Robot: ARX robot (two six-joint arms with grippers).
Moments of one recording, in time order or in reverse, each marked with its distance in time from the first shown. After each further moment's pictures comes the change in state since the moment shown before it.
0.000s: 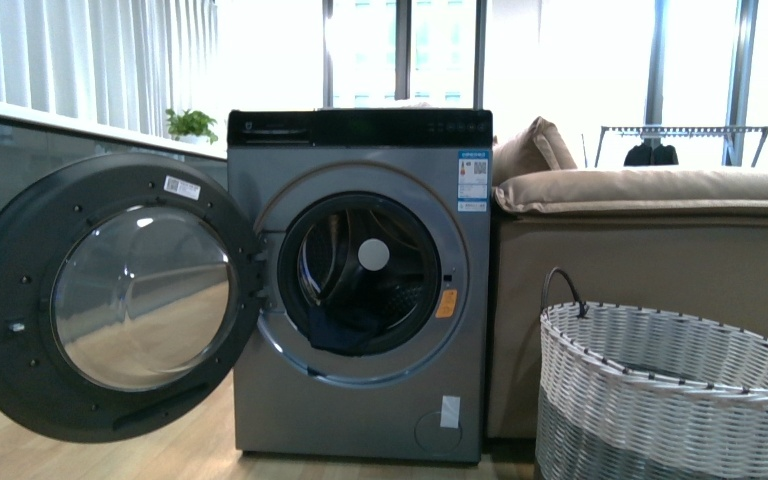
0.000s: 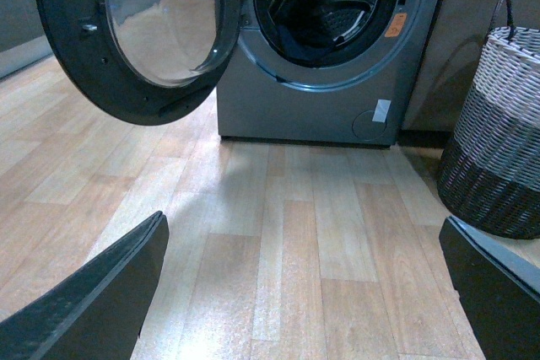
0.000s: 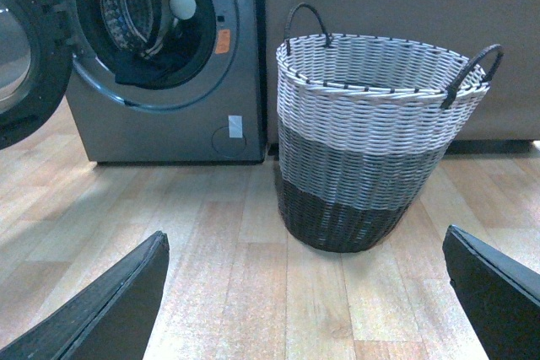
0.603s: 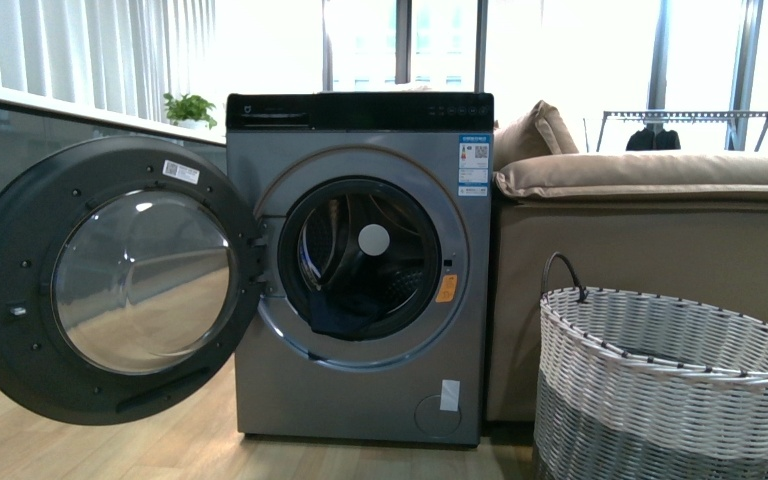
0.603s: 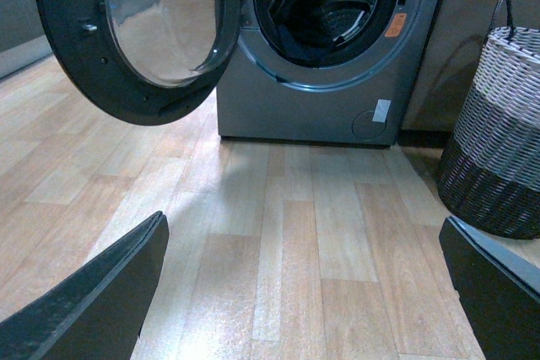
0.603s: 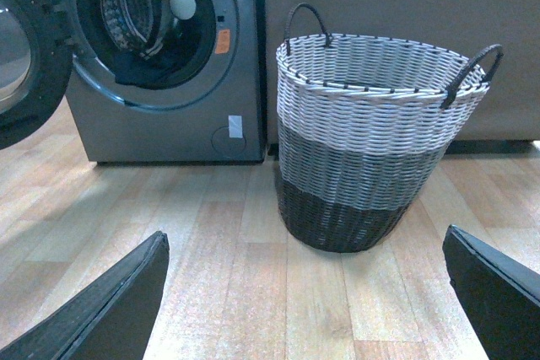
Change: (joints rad) left arm 0.000 0.000 0.000 0.000 0.000 0.000; right arm 0.000 0.000 0.000 0.000 0.000 0.000
